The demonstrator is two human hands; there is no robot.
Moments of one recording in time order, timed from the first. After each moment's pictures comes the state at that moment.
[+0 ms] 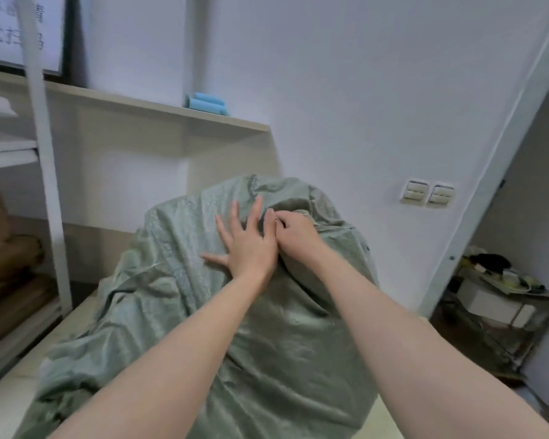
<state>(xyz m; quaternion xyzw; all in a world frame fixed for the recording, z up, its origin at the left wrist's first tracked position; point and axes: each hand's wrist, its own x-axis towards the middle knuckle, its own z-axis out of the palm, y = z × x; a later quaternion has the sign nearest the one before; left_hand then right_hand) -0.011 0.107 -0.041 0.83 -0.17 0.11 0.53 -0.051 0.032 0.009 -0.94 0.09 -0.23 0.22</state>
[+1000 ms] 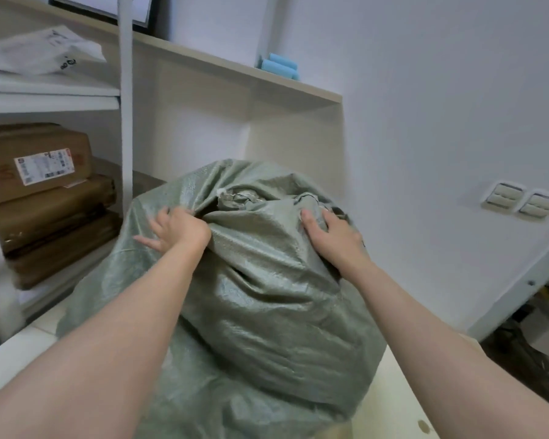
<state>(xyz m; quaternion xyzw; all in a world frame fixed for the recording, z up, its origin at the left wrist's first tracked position) 0.072 0.243 -0.099 0.89 0.19 0.06 0.42 -0.035 0.035 -0.039 -0.95 0.20 -0.12 0.22</state>
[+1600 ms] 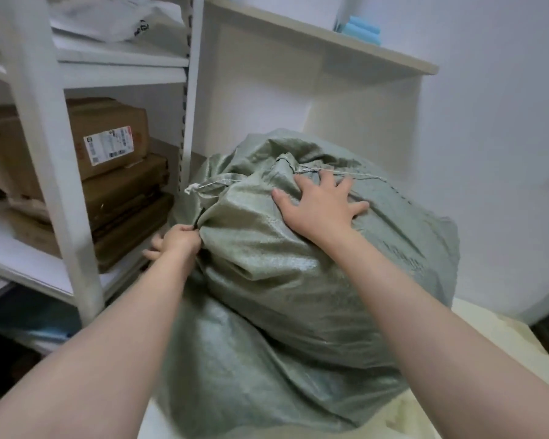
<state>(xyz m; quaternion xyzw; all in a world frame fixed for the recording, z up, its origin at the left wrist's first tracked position) 0.153 0.425 -0.220 0.77 0.23 -0.09 0.58 0.047 0.248 -0.065 -0.98 0.17 -0.14 0.00</state>
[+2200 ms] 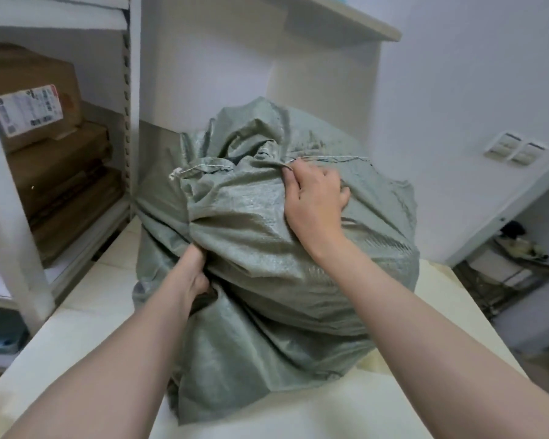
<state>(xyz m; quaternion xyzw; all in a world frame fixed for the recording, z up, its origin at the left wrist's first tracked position) 0.101 0.376 -0.239 0.51 0.09 -0.36 0.78 0.010 0.267 -0.088 -0.93 0.17 -0.31 0.11</state>
